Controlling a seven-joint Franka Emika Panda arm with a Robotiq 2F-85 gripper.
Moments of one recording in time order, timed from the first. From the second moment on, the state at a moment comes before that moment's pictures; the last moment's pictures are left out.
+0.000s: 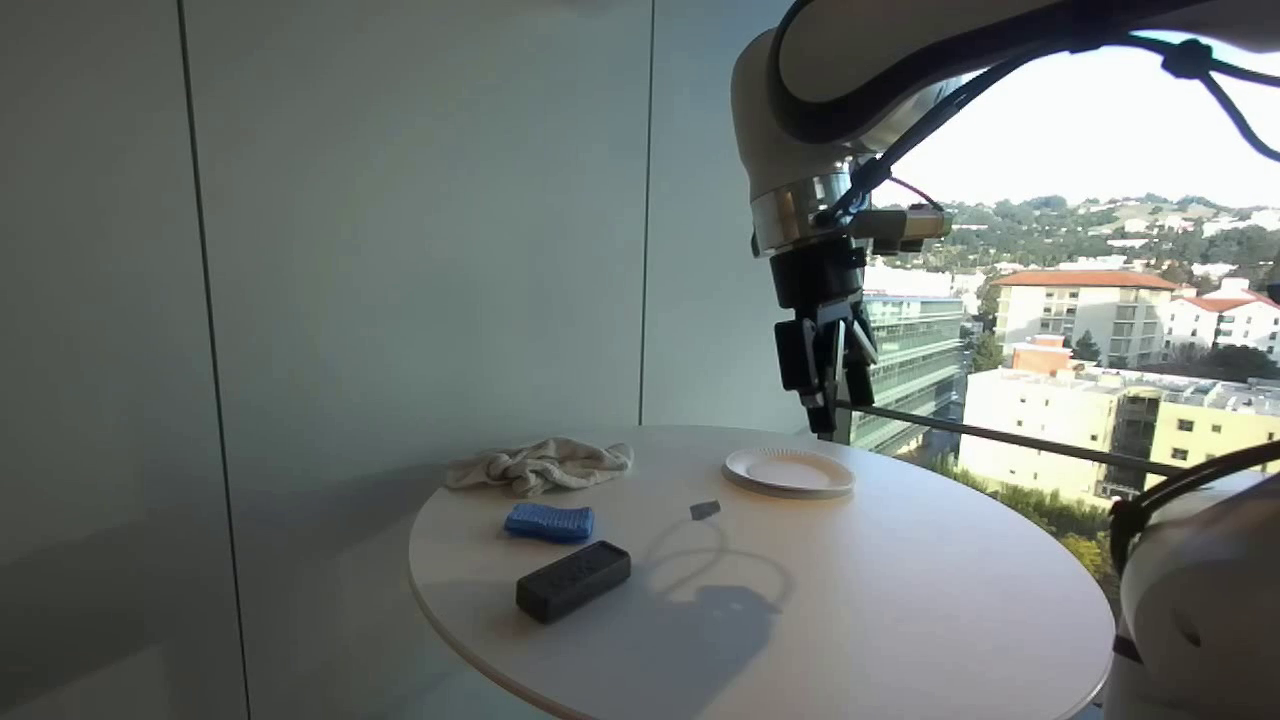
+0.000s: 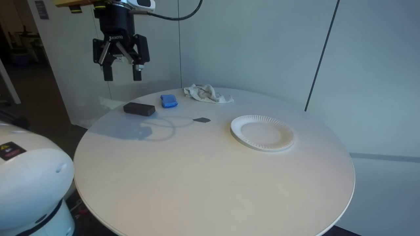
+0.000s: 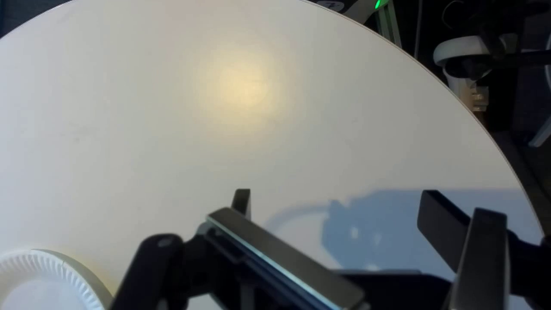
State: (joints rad) arm 0.02 -0.74 0.10 -2.41 -0.08 1.44 0.01
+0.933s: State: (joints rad) arm 0.00 -0.63 0.08 -2.26 -0.32 1.54 0.04
